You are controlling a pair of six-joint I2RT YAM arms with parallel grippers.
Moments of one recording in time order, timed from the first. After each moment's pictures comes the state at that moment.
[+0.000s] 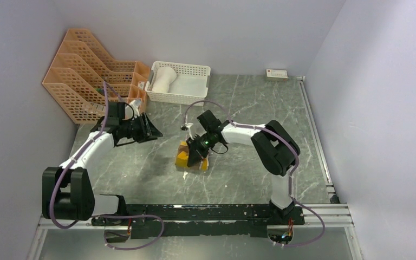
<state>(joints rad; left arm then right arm) -0.07 1.33 0.82 -0.33 0.61 -0.48 0.74 1.93 1.15 -0.27 -0.72 -0.09</state>
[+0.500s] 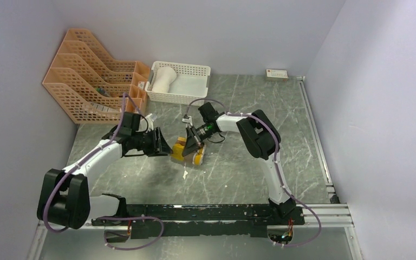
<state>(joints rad) -0.23 1.26 0.68 -0.36 0.61 -0.47 0.61 2.27 1.43 -0.29 -1.22 0.18</state>
